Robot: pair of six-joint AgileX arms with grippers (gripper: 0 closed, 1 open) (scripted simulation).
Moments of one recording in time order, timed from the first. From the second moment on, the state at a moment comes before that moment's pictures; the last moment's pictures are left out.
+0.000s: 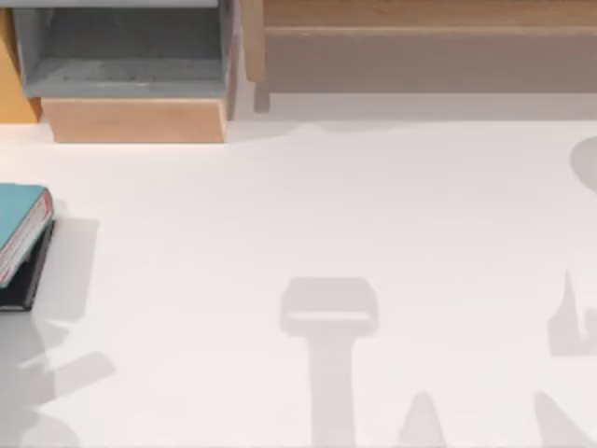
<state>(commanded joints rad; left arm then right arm) 0.51 1.59 0.27 0.73 0.47 1.88 0.00 0.00 0.00 0.00 0.00 0.00</state>
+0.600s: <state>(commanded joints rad) 0.49 1.62 0.28 0.74 0.46 1.87 0.00 0.00 0.00 0.00 0.00 0.00</state>
